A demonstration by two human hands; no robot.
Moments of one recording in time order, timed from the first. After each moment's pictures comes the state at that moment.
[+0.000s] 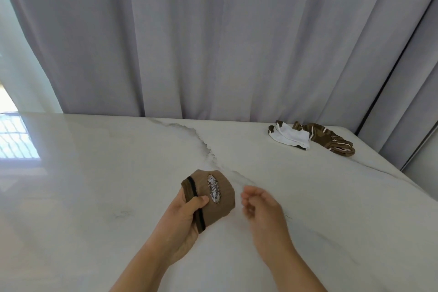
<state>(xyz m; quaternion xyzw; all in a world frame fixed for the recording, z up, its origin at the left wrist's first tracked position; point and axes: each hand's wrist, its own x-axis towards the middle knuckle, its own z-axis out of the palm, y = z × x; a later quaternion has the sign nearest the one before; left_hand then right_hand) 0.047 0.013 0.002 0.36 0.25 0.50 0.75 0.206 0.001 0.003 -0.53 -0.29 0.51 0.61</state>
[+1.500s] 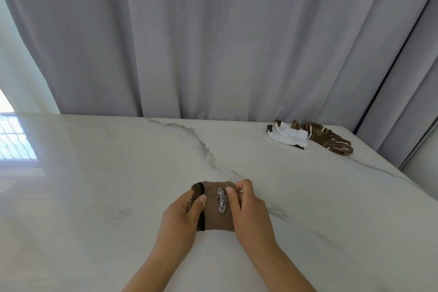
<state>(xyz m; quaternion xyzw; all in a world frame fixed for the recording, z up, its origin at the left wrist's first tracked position) 0.053 0.000 0.001 0.56 0.52 0.46 0.46 0.194 0.001 0.000 -0.65 -0.62 0.19 0.40</state>
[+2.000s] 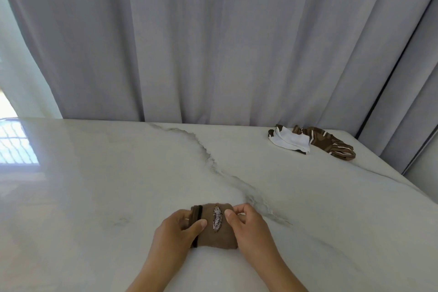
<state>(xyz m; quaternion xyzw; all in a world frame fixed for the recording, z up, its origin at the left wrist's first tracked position) 0.039 0.002 -0.017 0.55 0.61 0.38 0.43 0.197 -0.003 -0.016 -0.67 -0.51 0.38 0.39</state>
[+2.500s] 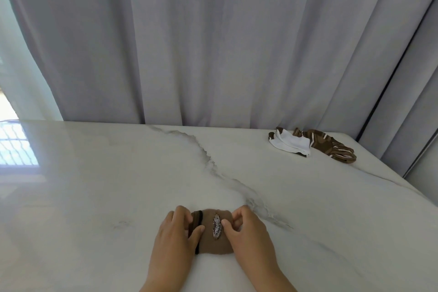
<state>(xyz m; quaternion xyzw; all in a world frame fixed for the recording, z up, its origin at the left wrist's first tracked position) 0.044 0.003 -0.033 0.65 0.62 0.39 0.22 0.193 -0.006 -0.023 -0.72 -0.57 0.21 0.33</state>
